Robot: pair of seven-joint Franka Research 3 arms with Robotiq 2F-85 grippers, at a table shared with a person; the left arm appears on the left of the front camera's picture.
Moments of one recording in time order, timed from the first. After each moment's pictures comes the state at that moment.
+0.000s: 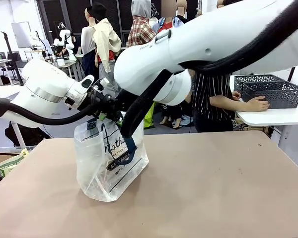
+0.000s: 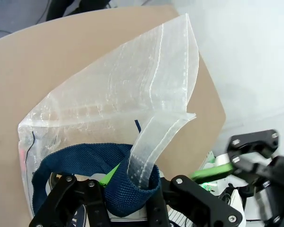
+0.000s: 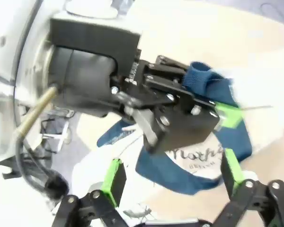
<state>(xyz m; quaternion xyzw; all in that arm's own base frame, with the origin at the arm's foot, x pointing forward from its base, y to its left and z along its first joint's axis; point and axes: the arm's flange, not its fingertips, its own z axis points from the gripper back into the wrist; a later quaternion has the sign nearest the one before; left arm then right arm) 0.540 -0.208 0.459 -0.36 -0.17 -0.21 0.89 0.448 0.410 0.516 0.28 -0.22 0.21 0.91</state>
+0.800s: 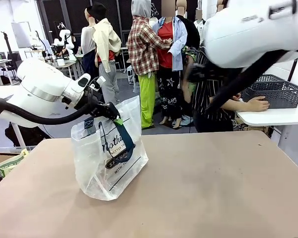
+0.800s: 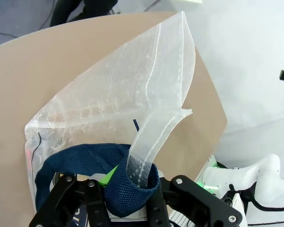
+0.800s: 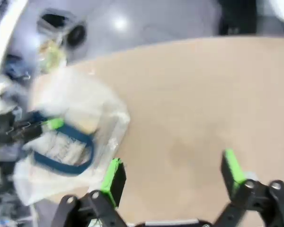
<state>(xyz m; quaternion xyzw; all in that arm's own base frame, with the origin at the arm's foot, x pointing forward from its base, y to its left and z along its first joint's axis) 0.540 -0.199 0.465 -0.36 -0.18 -0.20 0.89 0.414 0.167 0.604 0.09 -0.29 -0.04 0.95</state>
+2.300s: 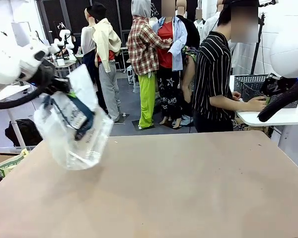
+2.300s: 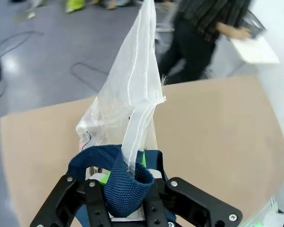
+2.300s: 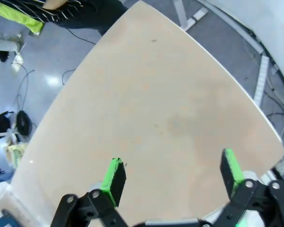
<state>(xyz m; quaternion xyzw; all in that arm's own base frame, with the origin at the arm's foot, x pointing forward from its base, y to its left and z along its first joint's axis) 0.512 -0.048 0.579 -0.14 -0.36 -0.08 0.92 0.396 0.001 0.560 0.02 -0.23 -0.34 0.91</state>
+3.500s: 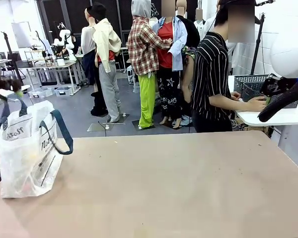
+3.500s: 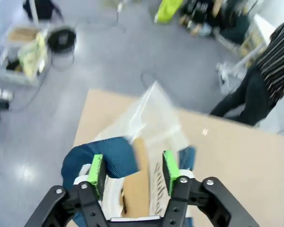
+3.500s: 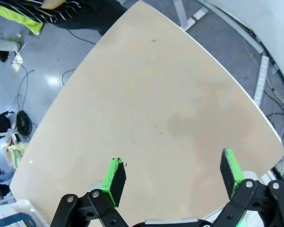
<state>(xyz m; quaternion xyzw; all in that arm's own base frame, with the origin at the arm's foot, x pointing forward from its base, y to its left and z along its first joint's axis) 0.470 0.061 0.606 -0.05 -0.41 0.11 0.90 0.396 0.001 0.560 0.02 -0.23 -0.34 0.91</state>
